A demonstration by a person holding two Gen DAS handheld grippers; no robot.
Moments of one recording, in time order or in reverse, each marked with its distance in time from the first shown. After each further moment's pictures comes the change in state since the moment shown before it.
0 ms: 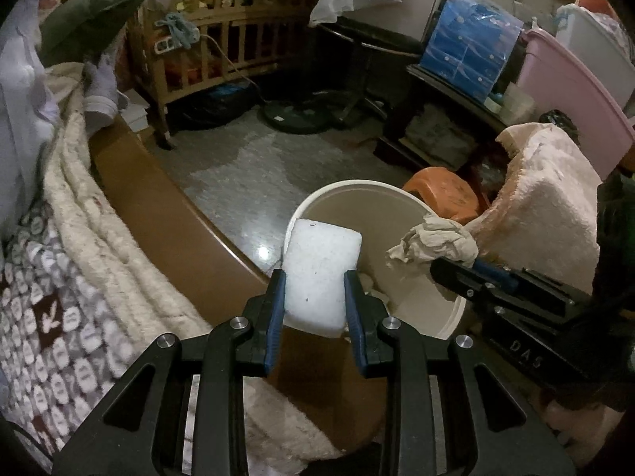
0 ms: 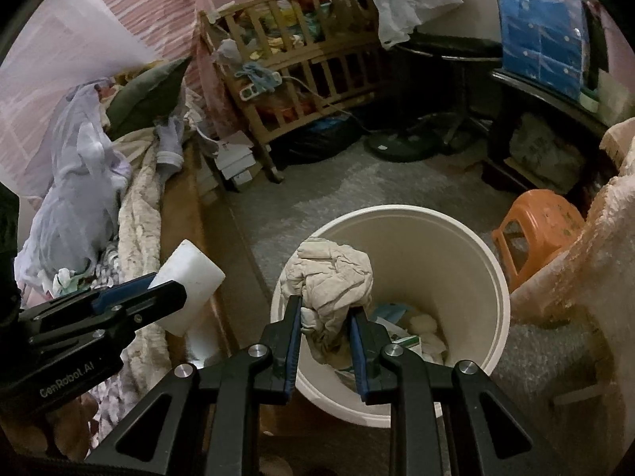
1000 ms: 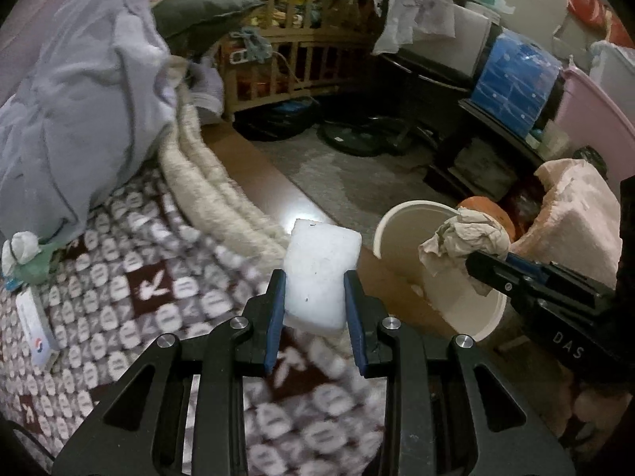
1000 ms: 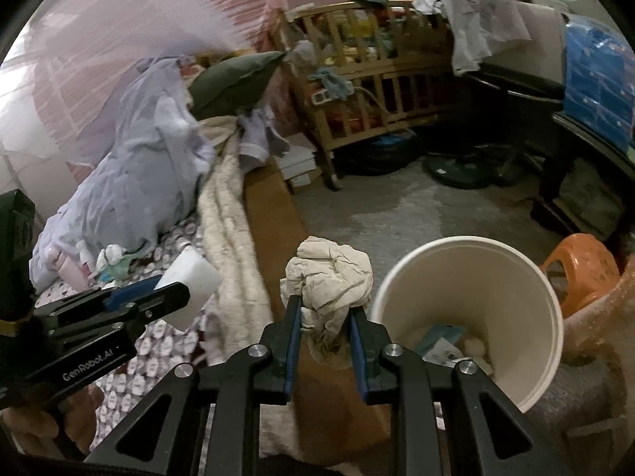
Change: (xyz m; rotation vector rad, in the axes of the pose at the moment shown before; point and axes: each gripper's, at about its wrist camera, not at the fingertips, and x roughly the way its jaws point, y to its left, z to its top) left arm -0.069 0.071 -0.031 -0.092 -0.086 0.142; right arm -0.018 0.082 0.001 -0.137 -0.039 0.117
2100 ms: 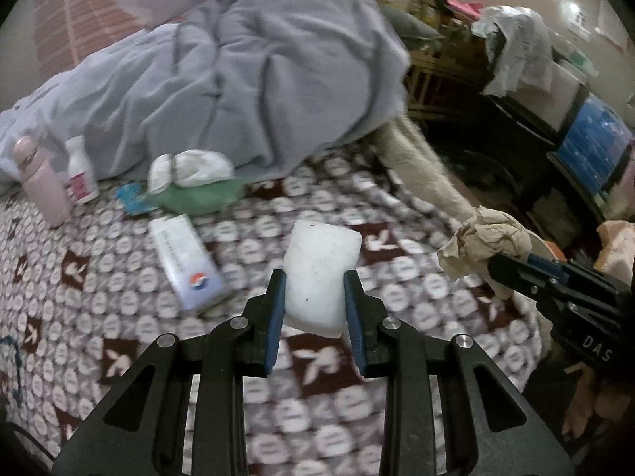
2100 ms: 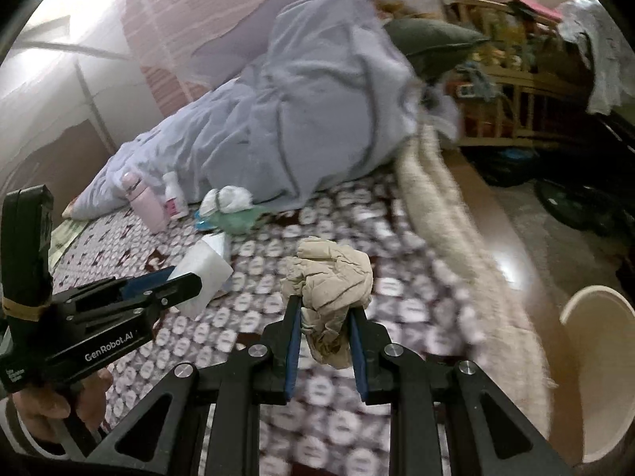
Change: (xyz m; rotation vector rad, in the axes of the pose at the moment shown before) left arm -0.083 0.174 -0.062 -0.227 -0.051 0.219; right arm 0.051 0.186 -0.013 -0.248 0.074 0.243
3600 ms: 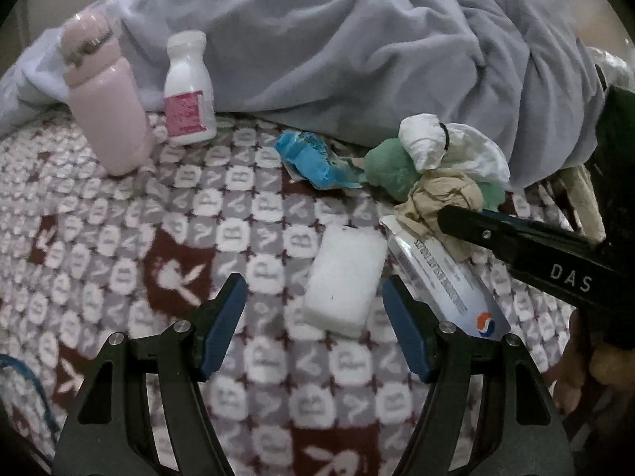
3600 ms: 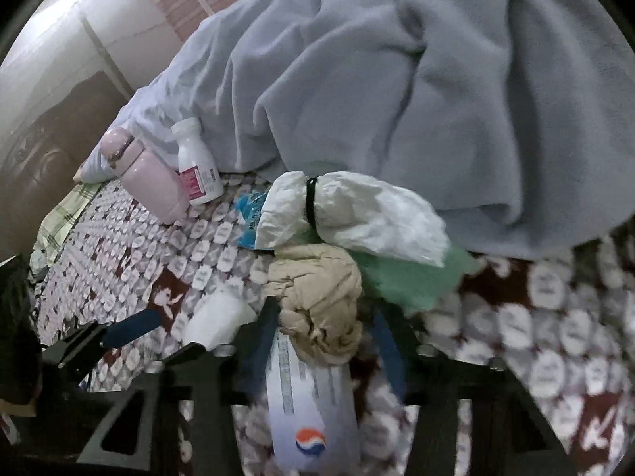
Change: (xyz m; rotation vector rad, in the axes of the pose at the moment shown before) left arm 0.077 0.230 -0.002 -0.229 0.115 0.112; right arm 0.241 0.156 0.074 -0.075 0.231 0.178
